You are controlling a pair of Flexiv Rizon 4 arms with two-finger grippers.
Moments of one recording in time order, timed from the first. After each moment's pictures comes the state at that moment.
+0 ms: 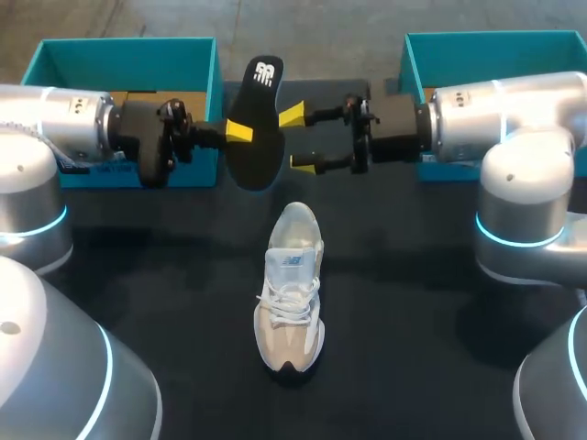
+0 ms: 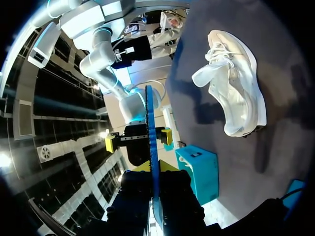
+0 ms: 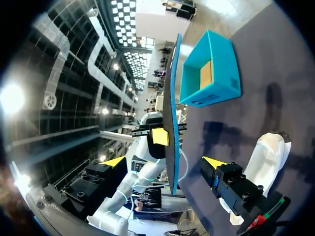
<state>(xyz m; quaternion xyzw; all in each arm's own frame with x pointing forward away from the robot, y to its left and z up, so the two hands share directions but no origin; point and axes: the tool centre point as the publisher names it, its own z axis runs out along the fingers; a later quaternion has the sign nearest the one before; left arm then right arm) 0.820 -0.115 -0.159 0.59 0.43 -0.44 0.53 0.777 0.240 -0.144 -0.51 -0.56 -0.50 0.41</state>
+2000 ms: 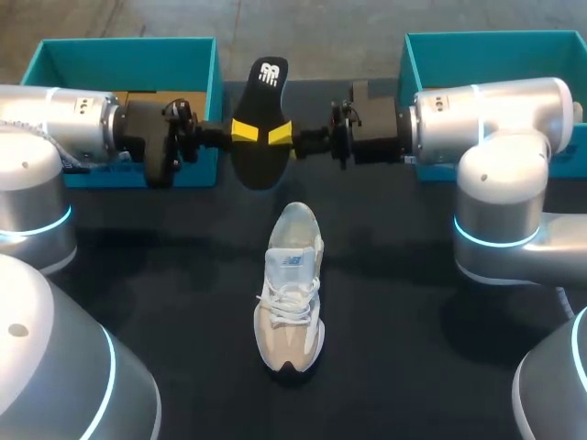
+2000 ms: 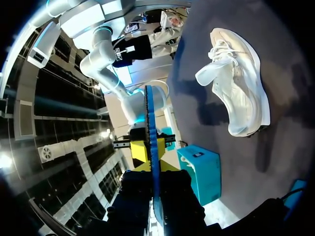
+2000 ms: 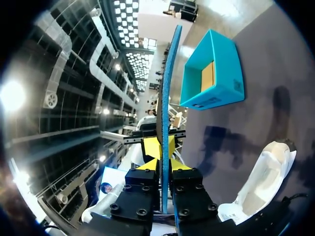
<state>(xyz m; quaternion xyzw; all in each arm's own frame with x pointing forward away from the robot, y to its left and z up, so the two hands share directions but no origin) 0.818 -0.123 -0.156 0.58 0.43 -0.44 0.53 0.789 0.259 -0.154 -0.51 -0.56 -0.52 0.41</state>
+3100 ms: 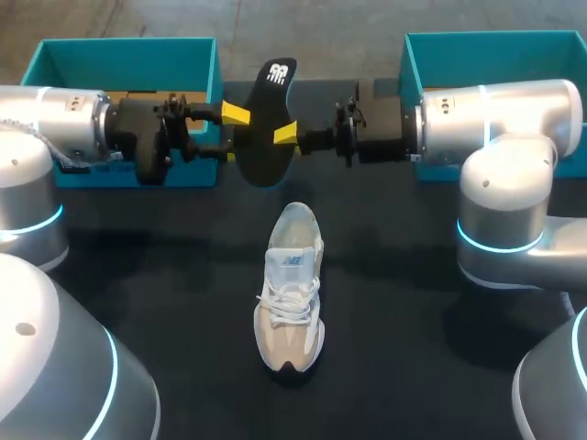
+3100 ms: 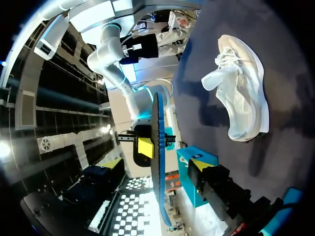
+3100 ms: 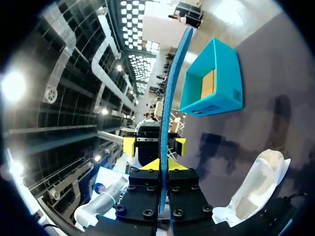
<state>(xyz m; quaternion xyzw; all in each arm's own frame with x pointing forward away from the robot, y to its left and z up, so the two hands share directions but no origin) 0.818 -0.107 -0.150 0.56 0.46 -0.46 0.51 0.793 0.249 -0.152 -0.50 -0.57 -0.54 0.37</state>
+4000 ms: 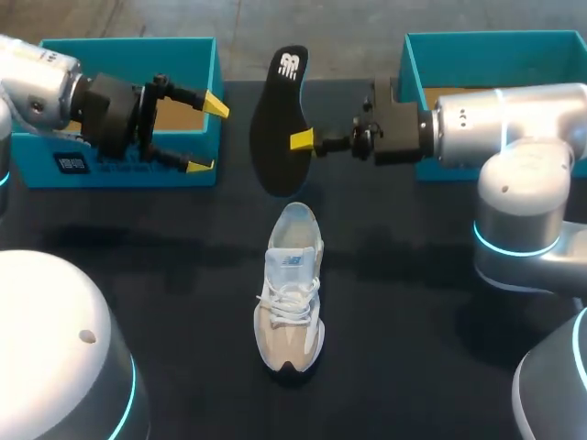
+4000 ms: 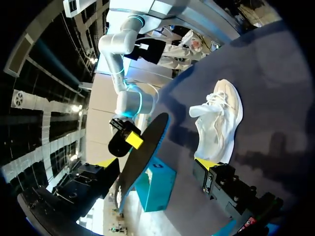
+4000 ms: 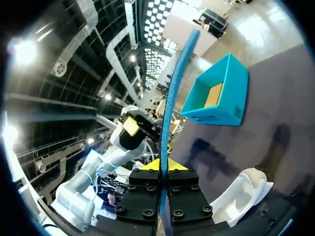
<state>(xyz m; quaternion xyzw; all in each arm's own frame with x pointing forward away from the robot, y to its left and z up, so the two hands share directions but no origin) 0.812 -0.071 -0.157 0.54 0.61 -0.47 0.34 0.791 0.228 -0.162 -0.43 -0.63 -0.57 0.31</state>
